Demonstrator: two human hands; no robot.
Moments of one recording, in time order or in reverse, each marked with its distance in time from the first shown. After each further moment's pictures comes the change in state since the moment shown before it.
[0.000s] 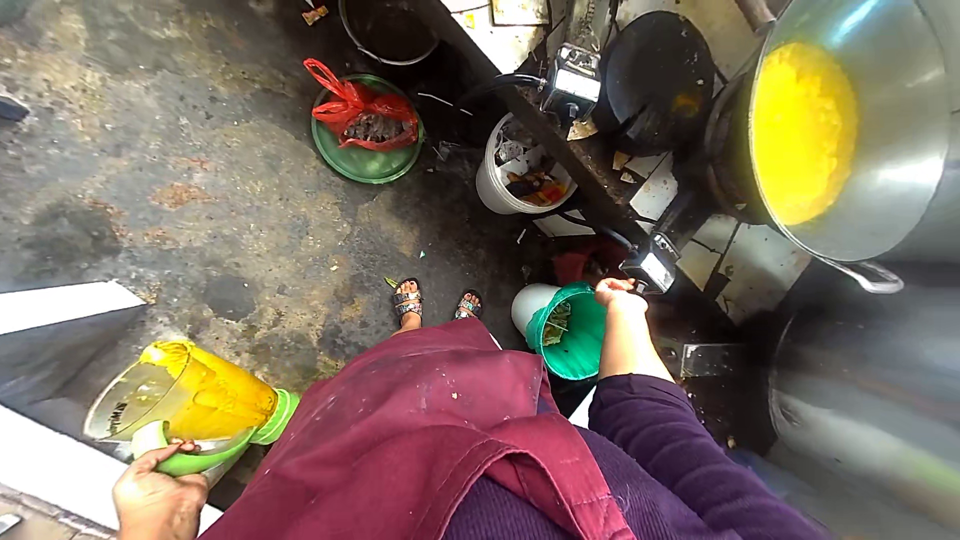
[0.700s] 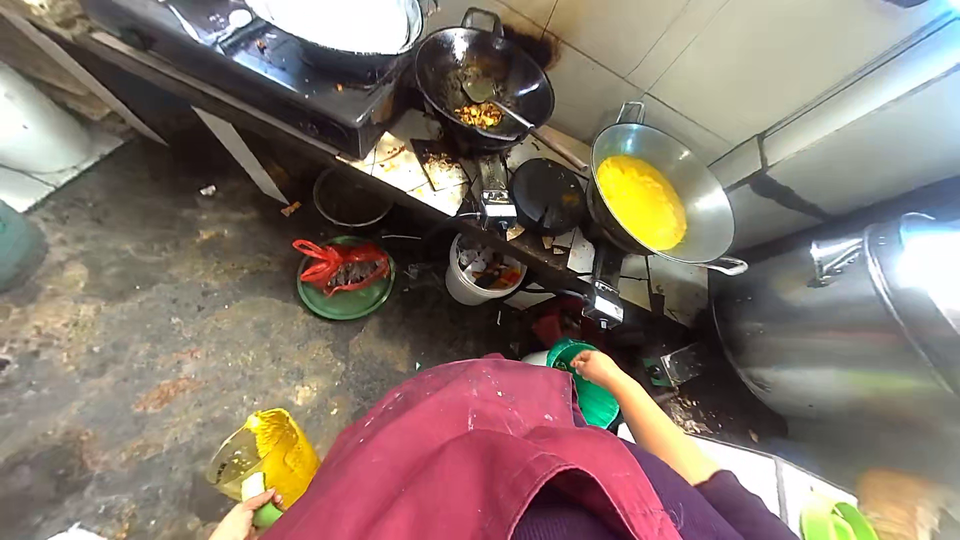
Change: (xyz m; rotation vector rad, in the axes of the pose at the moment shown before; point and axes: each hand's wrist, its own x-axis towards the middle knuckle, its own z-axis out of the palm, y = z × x) left_hand 0.211 -0.007 0.101 0.567 -0.626 -0.326; right_hand -0.121 -0.052 -0.026 -2.787 -0.590 -0.214
